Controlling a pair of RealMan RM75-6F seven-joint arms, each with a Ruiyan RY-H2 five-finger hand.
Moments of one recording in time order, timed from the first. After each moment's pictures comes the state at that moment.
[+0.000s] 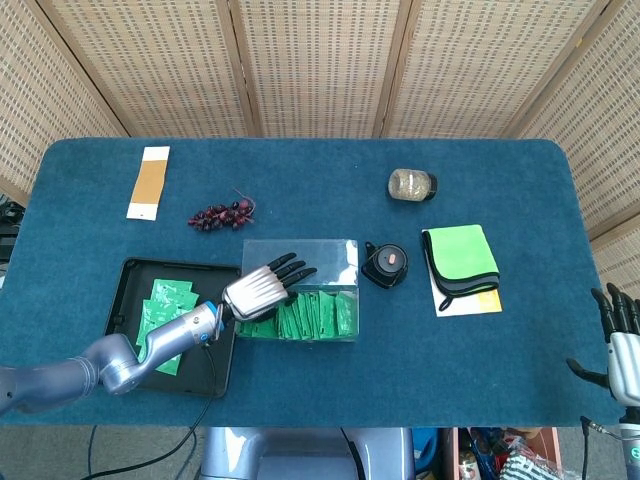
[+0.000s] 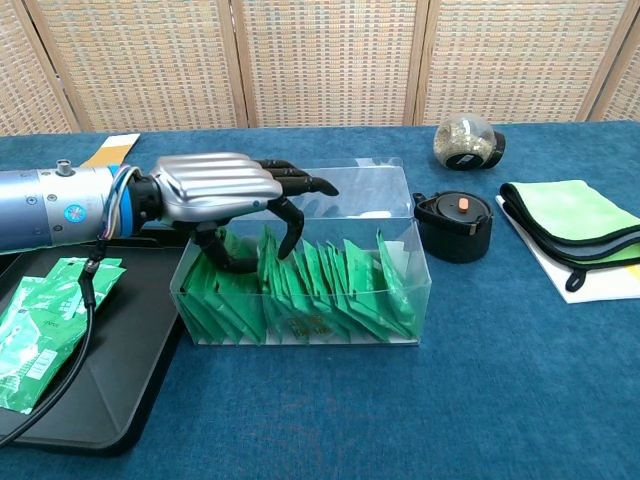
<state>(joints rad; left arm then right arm) -0.97 -1.56 0.00 -1.23 1.67 0.88 -0.02 0.03 -1.14 0.11 -1.52 -1.39 1.47 0.01</state>
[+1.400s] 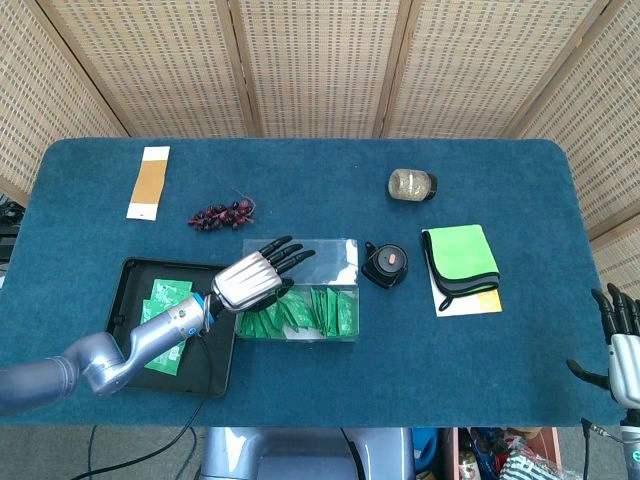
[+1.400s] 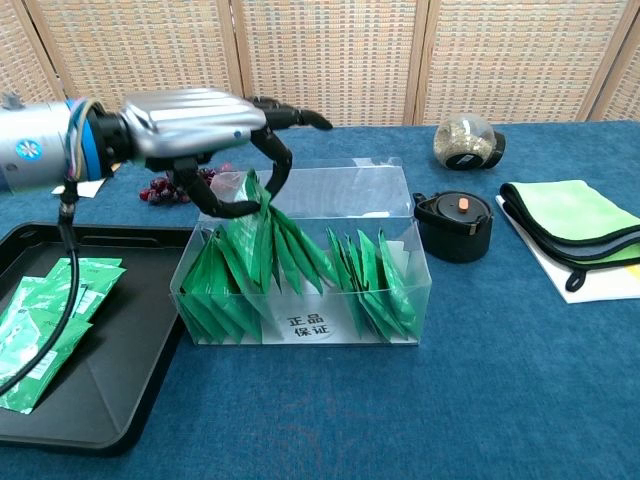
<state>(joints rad) -0.96 -1.41 -0.04 -1.40 1.63 0.94 -0.01 0.03 -1.14 0.11 -1.54 -1.40 1.49 0.01</state>
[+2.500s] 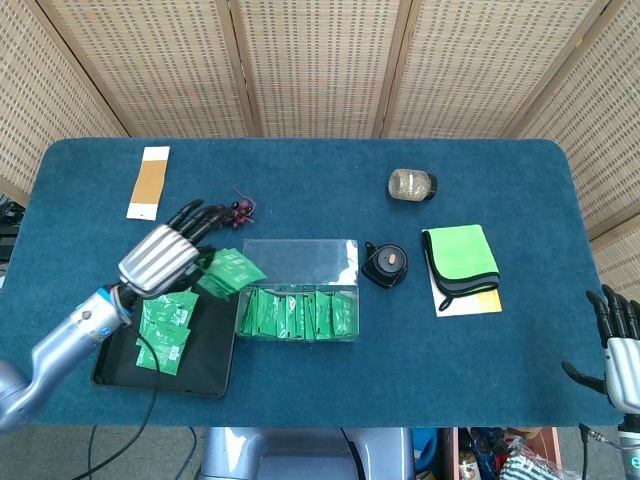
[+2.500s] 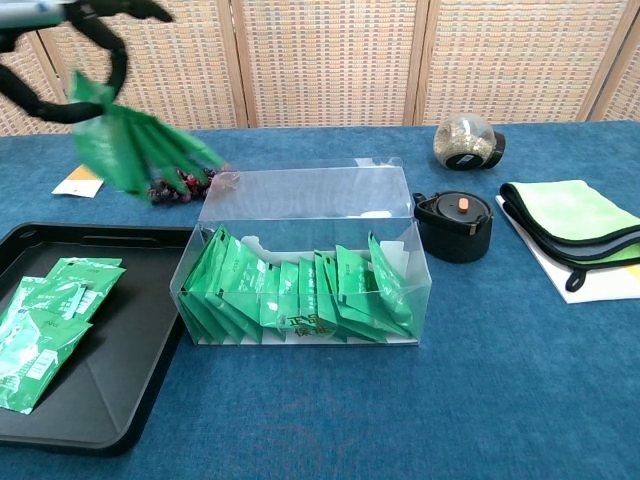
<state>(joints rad) -0.77 -1.00 -0.03 -1.73 1.50 1.07 0.13 0.02 -1.13 0.09 -1.56 -1.45 1.53 0.01</state>
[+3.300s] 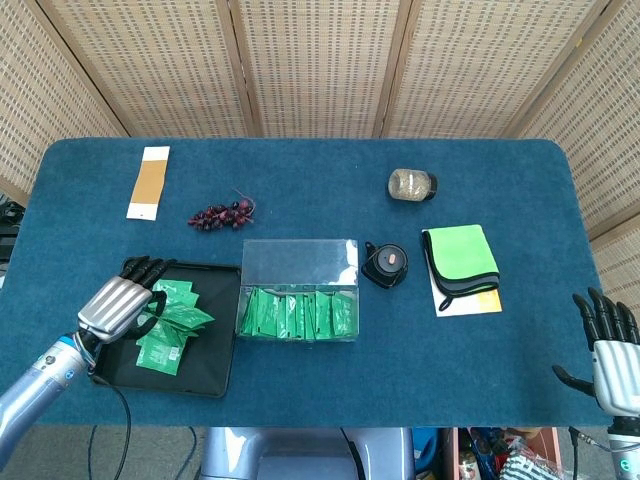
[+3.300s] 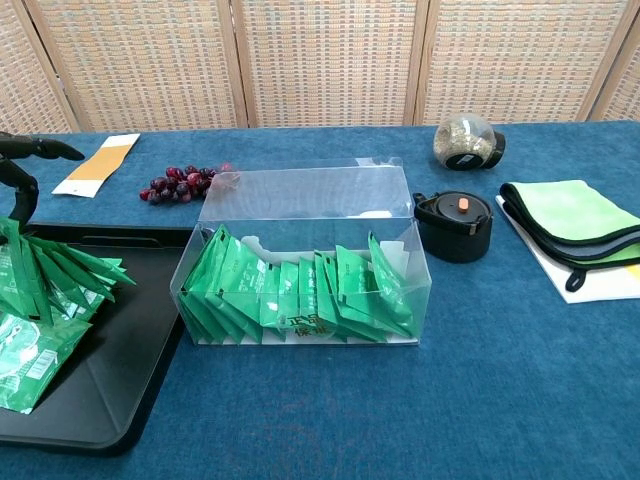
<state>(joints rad) -0.60 -1.00 0.08 -1.77 1.42 1.00 0.14 0.02 -1.14 0.08 -1.59 -1.47 1.53 -0.04</state>
